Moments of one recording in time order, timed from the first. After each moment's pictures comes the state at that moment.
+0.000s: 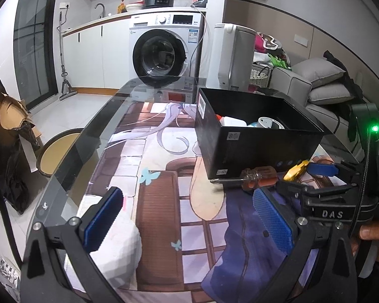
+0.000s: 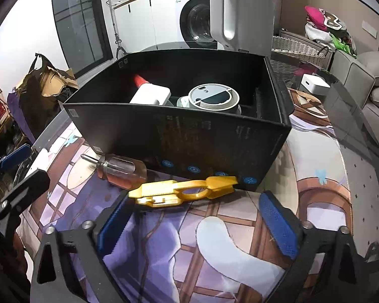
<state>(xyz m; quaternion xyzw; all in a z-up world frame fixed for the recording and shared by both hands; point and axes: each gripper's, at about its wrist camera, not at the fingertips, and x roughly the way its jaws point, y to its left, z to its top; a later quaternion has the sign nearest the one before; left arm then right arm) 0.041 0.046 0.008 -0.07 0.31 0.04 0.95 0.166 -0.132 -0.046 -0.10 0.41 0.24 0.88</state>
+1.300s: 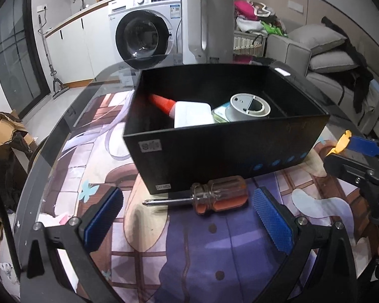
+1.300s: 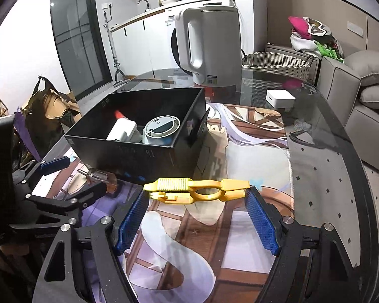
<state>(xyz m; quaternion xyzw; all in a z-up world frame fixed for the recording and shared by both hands) 0.108 -0.016 -0.002 -0.02 0.39 0.04 0.92 0.166 -0.207 -0.008 -0.06 0.37 0.24 0.90</state>
